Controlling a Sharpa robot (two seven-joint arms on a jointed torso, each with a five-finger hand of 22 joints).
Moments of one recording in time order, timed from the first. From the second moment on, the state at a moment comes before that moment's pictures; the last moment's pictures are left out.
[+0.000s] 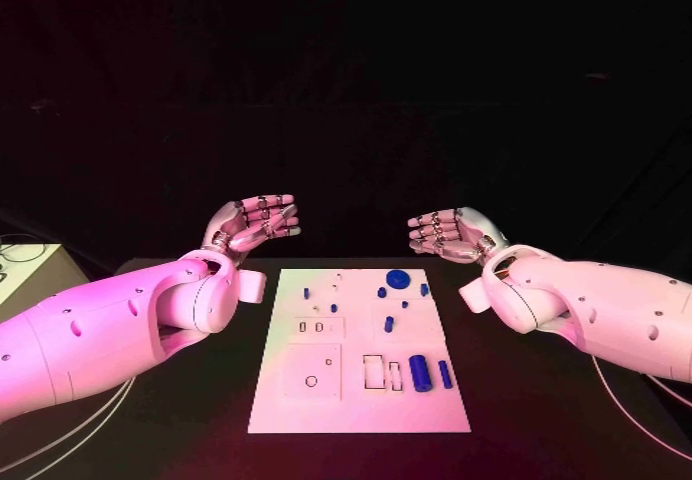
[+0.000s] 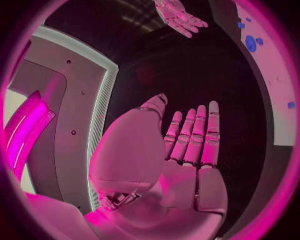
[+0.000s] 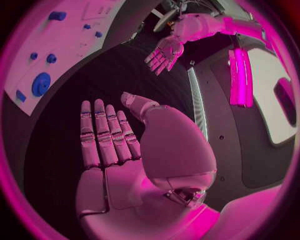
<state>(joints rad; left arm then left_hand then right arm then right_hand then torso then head) 1.20 -0.80 -0.02 1.41 -0.07 -0.43 0.50 1.51 -0.10 0.21 0.24 0.24 0.77 0.19 0.23 0.14 0.90 0.21 0.12 0.07 0.91 0.17 0.21 0.16 0.18 0.91 0.27 0.18 0.10 1.29 -0.78 -0.17 1.35 -0.49 -0.46 0.32 1.35 -0.13 0.52 -0.07 0.16 0.82 0.20 0.13 0.16 0.96 0.19 0.07 0.06 1.00 0.15 0.13 0.10 0.16 0.88 0.26 0.12 0.07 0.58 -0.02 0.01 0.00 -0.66</state>
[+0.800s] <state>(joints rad) 1.20 -0.97 -0.01 1.71 -0.15 -0.35 0.47 1.52 -0.17 0.34 0.12 0.23 0.88 0.22 0.23 0.15 1.08 0.16 0.07 0.07 1.06 0.09 0.52 0.42 0.18 0.96 0.15 0.57 0.34 1.33 -0.75 -0.17 1.31 -1.33 -0.41 0.06 1.33 -0.21 0.55 -0.06 0.16 1.05 0.15 0.15 0.21 1.27 0.08 0.07 0.07 1.46 -0.02 0.71 0.62 0.16 1.35 0.07 0.71 0.49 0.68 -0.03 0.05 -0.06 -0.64</state>
